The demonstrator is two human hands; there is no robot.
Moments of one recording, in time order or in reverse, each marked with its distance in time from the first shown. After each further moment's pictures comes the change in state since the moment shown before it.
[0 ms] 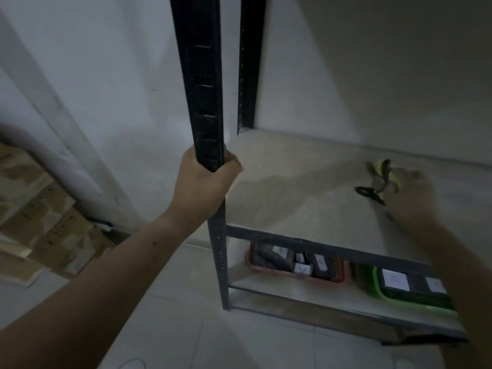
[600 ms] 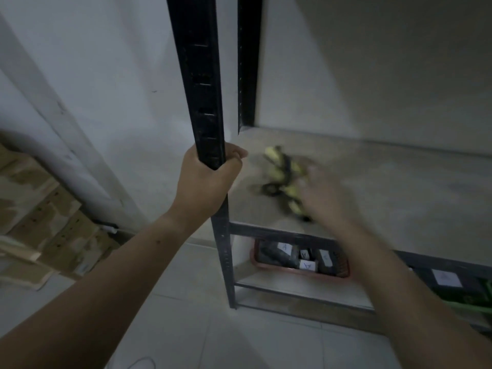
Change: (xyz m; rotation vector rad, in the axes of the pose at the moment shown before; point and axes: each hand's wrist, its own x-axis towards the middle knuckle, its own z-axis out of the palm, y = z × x) left_hand 0.002 0.000 0.001 -0.001 -0.006 0.007; right_hand -0.083 -0.192 -0.073 0.591 -0.524 -0.072
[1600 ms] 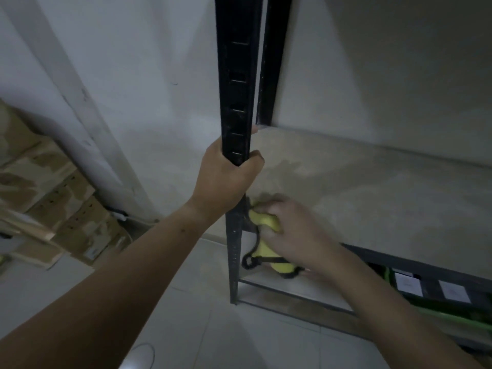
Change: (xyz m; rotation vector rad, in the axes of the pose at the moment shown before) left_hand 0.002 -0.012 -0.003 0.036 0.008 -0.023; right_hand -0.053 -0.020 0.045 -0.176 -0.284 -0.452
